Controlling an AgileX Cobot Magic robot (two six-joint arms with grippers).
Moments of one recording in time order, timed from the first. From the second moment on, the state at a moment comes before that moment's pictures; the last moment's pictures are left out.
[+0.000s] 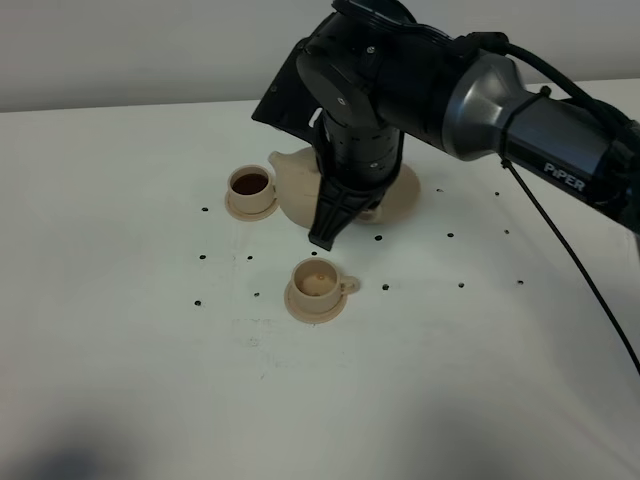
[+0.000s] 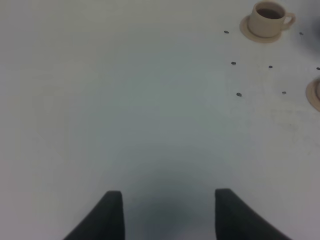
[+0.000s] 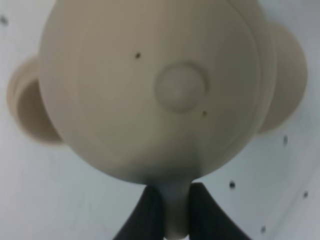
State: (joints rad) left arm 0.04 0.00 -0.50 -0.02 1.08 -0.02; right arm 0.89 2.09 -1.89 -0.26 1.23 -0.23
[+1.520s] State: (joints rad) left arm 0.04 0.00 -0.50 -0.02 1.08 -0.02; right arm 1.03 1.98 -1.31 -0.85 1.02 -0.08
